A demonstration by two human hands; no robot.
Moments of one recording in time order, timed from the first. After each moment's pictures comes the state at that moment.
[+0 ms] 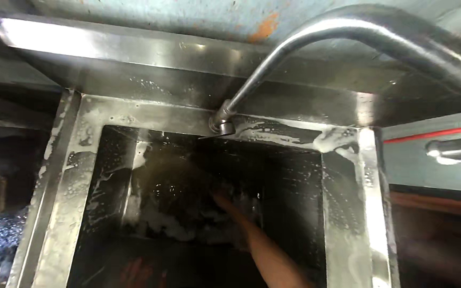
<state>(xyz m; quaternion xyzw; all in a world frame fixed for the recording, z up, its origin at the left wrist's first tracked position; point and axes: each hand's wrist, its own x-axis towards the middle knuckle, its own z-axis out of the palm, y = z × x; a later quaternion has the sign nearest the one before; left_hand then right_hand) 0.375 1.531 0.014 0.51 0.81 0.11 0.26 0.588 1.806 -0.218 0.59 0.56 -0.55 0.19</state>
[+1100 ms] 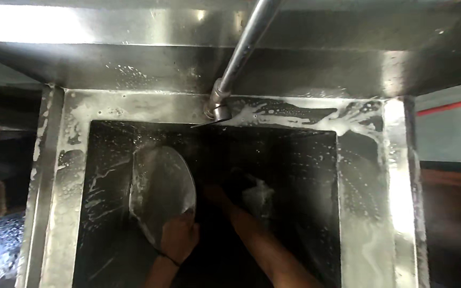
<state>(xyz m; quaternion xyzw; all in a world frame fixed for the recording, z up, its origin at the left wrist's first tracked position) 0.413 1.675 -0.029 0.47 0.74 -0.09 0.47 0.554 1.774 -0.212 0.45 0.69 -0.49 0.29</state>
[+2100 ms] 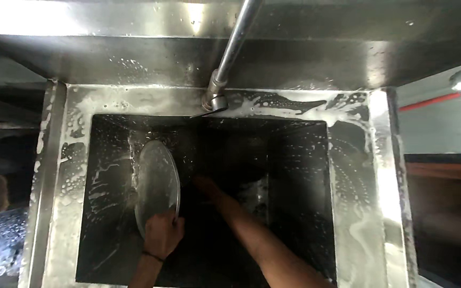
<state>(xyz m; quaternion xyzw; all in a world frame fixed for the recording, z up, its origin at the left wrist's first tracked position) 0.385 1.640 -0.026 0.49 0.80 0.01 0.35 0.542 1.751 -0.273 0.39 0.82 -0.40 0.14</state>
